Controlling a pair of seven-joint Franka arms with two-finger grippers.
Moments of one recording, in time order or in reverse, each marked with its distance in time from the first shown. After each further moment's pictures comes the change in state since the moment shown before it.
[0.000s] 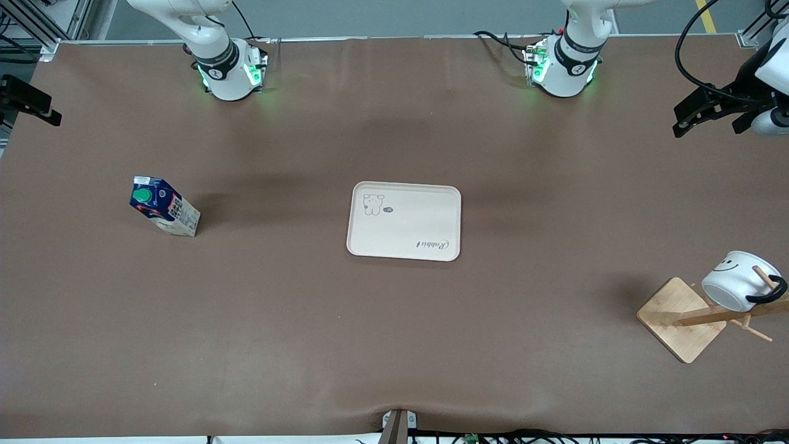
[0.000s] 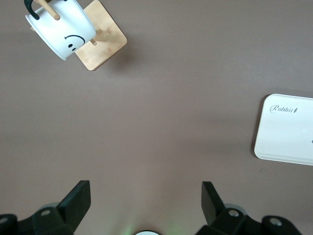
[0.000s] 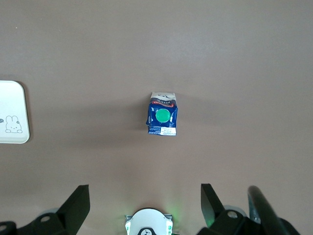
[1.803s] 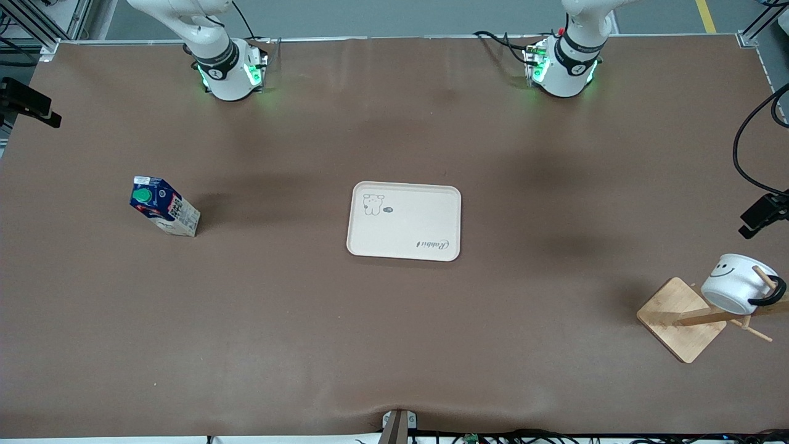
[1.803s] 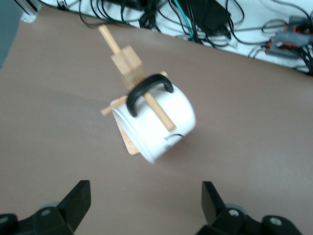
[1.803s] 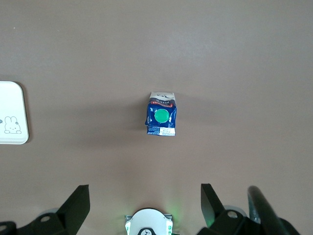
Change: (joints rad) left arm 0.285 0.119 0.002 -0.310 0.000 0.787 0.039; right arm -0.005 0.006 -0.001 0.000 0.000 0.002 0.000
